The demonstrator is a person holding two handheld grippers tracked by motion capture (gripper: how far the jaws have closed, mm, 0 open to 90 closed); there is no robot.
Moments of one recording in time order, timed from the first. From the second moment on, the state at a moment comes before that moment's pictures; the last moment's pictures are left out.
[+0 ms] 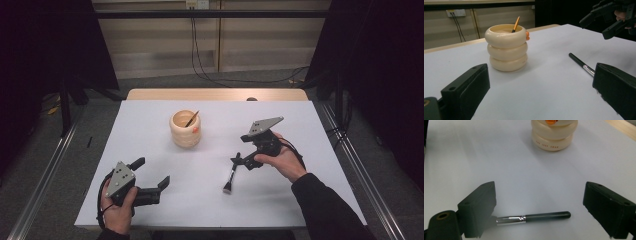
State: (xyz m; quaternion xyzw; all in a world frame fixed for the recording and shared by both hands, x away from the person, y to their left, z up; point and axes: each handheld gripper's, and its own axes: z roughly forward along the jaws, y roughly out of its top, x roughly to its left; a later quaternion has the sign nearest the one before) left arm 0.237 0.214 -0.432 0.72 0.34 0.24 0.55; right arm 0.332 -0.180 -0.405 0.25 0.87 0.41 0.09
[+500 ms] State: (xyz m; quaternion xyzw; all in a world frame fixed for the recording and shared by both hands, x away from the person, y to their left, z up) left arm 0.238 0.214 -0.433 0.73 0.33 0.24 0.55; right arm 0.341 -0.167 -0.415 0.19 0.92 0.34 0.02
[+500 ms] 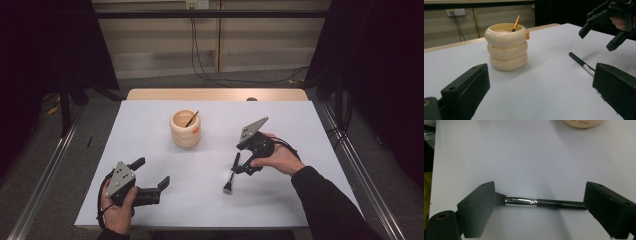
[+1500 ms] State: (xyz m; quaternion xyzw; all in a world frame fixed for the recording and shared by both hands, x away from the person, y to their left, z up) left arm 0.238 0.215 -0.433 0.73 0.34 0.24 0.54; right arm 0.362 -0.148 -0.433 0.10 0.96 0.25 0.01
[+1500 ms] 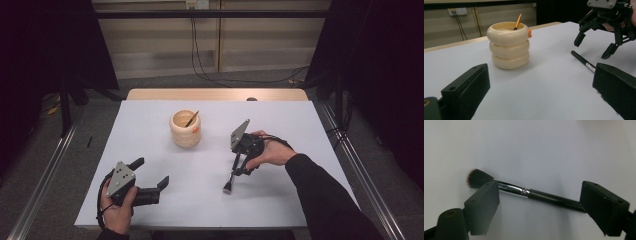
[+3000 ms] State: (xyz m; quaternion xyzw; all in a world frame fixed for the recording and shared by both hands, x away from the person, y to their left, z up) left arm 0.239 0.215 -0.435 0.73 0.34 0.24 0.54; right arm 0.363 -0.129 -0.455 0.02 0.99 0.17 -0.01
